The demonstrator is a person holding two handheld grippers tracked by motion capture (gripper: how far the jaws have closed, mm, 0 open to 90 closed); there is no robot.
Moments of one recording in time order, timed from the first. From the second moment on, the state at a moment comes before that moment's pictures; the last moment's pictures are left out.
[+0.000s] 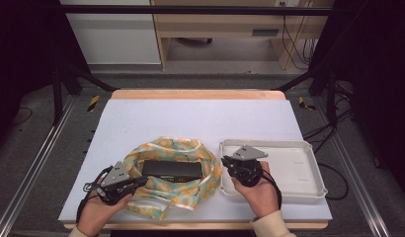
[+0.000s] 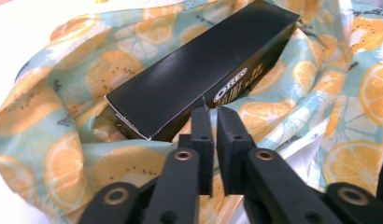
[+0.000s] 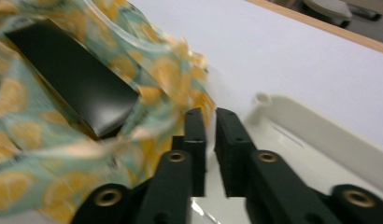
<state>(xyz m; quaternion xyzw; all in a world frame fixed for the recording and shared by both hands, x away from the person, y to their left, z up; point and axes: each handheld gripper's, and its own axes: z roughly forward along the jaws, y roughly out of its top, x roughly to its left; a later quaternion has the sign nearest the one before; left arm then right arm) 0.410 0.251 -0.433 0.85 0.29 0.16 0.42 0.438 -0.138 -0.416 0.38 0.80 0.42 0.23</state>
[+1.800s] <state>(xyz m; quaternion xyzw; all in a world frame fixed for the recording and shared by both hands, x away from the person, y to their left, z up) 0.512 0.193 -0.393 0.98 0.02 0.09 0.17 0.410 -0.176 -0.430 0.42 0.76 0.41 0.27</state>
